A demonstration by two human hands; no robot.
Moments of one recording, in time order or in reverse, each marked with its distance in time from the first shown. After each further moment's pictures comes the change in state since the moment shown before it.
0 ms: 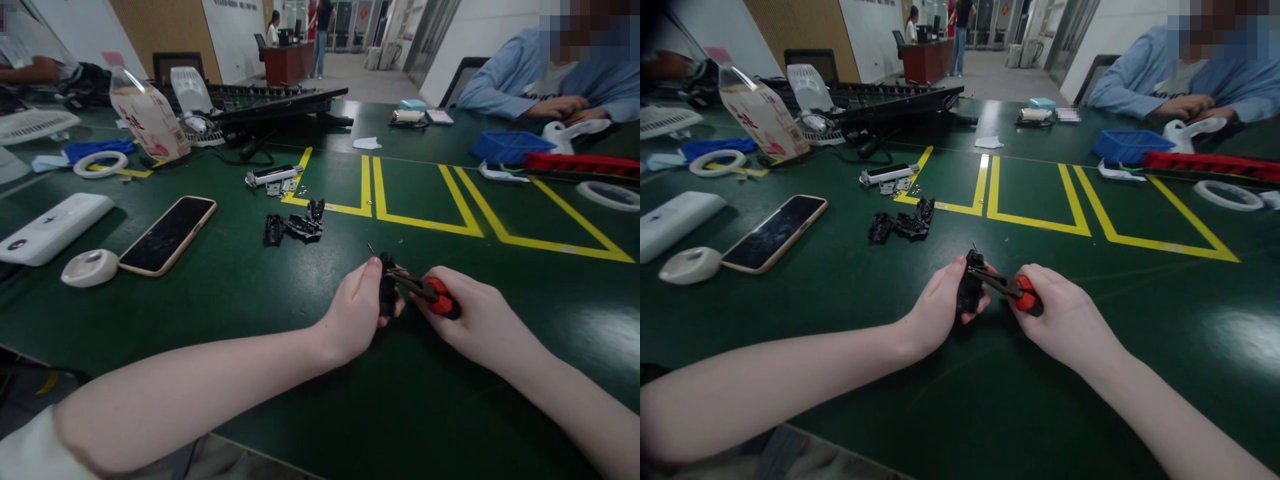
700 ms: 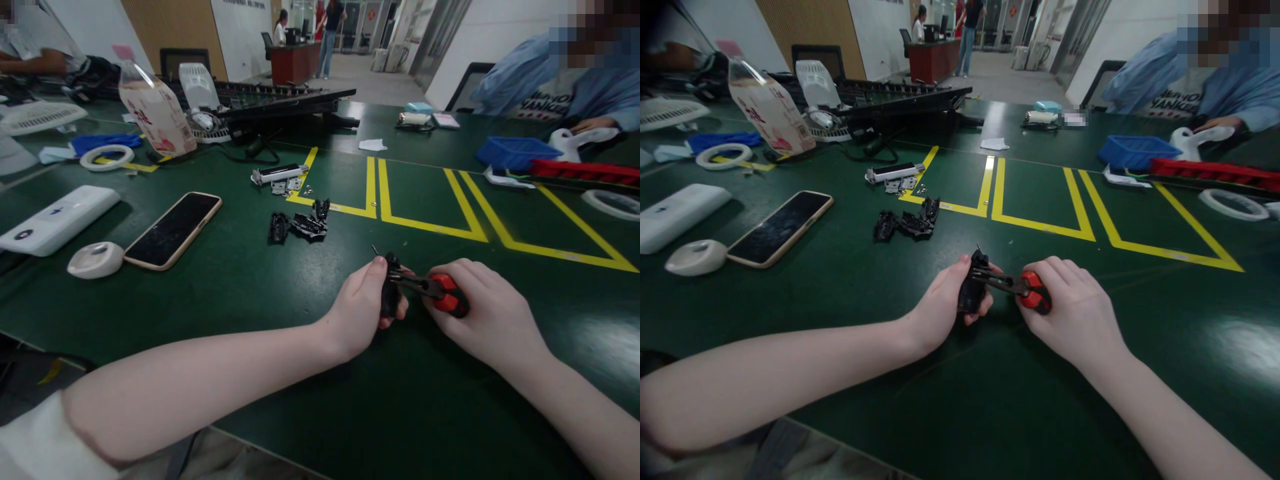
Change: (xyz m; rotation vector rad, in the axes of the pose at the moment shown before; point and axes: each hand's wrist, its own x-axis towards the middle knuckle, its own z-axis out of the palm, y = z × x) left_hand 0.000 0.003 0.000 -0.073 -0.008 -0.035; right_hand 0.008 -0.001 -0.007 -0.110 0.153 -0.028
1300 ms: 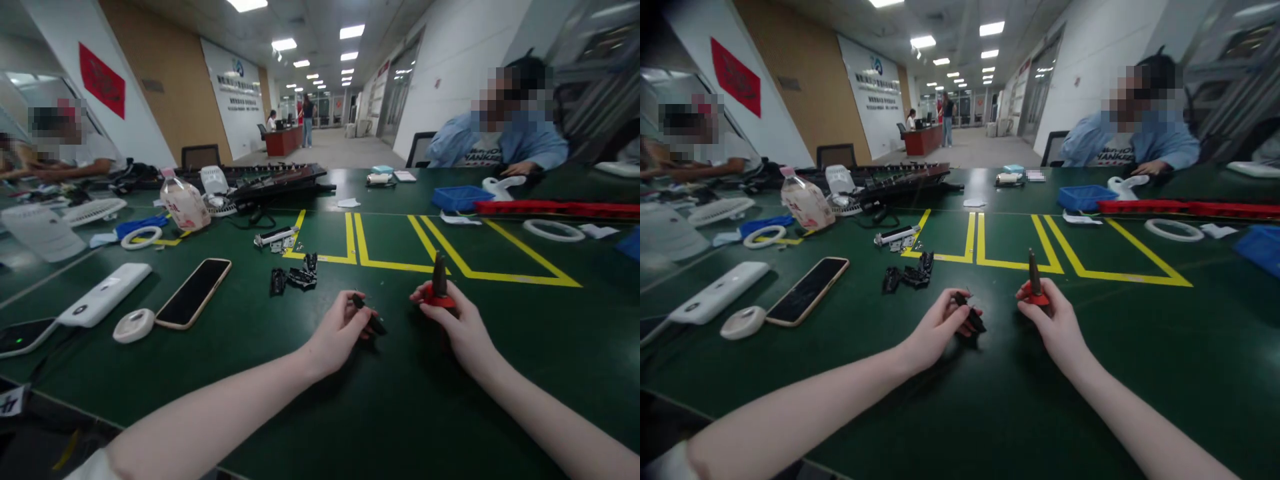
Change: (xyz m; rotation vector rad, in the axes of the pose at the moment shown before) left_hand 0.015 -0.004 -0.021 0.282 -0.002 0.109; right_hand 0.008 0.007 0.000 0.743 0.248 0.473
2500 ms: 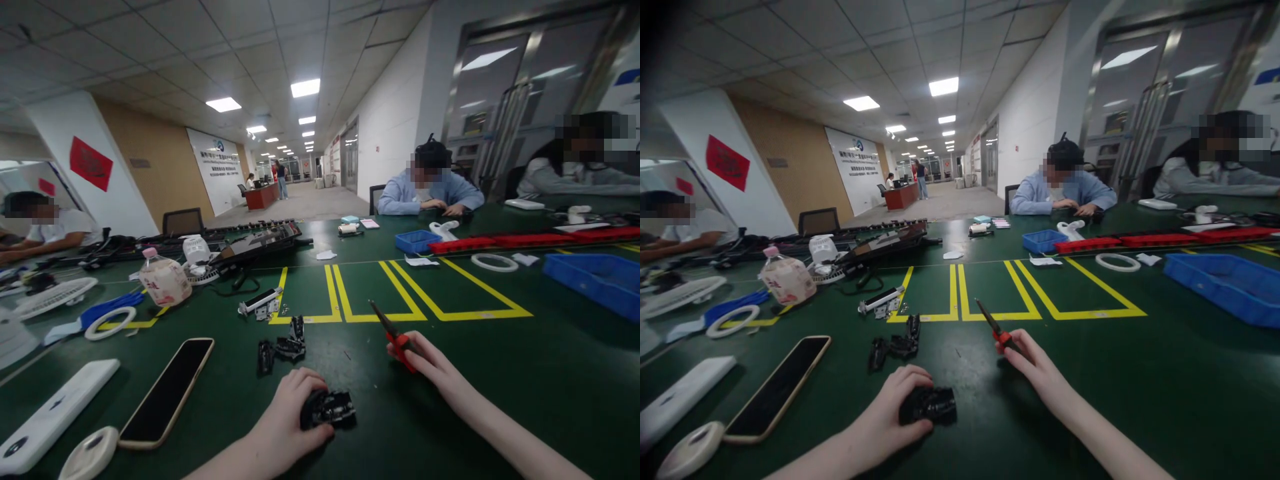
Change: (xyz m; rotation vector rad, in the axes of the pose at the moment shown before) left_hand -0.021 0.030 -0.068 0.886 -0.198 0.107; right_hand 0.000 0.012 -0.012 0.129 -0.173 0.023
